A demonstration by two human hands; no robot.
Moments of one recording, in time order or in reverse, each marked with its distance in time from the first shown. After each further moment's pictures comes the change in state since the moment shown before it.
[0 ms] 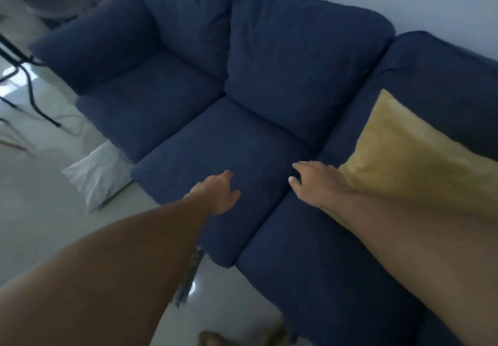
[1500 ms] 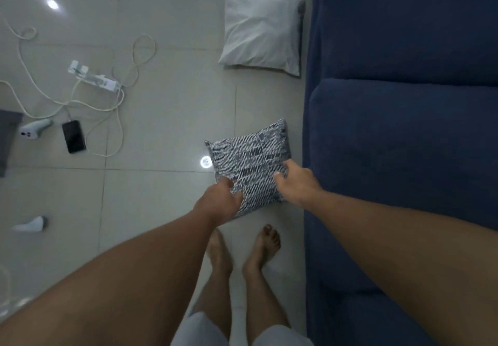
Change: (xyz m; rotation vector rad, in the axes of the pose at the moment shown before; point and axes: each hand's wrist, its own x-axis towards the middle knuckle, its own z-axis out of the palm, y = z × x) left_hand -0.019 -0.418 0.217 -0.981 0.088 -0.747; right_hand 0.151 -0.451 0.289 -0.069 -0.607 -0.254
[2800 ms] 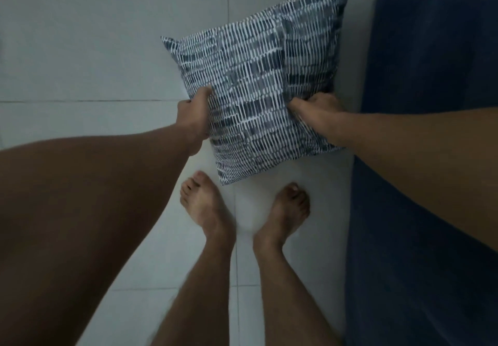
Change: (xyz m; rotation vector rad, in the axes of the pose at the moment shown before) left_hand 0.324 -0.147 0.120 -0.856 0.036 -0.419; right_hand 0.299 0.098 0.193 0.155 -0.017 0.283
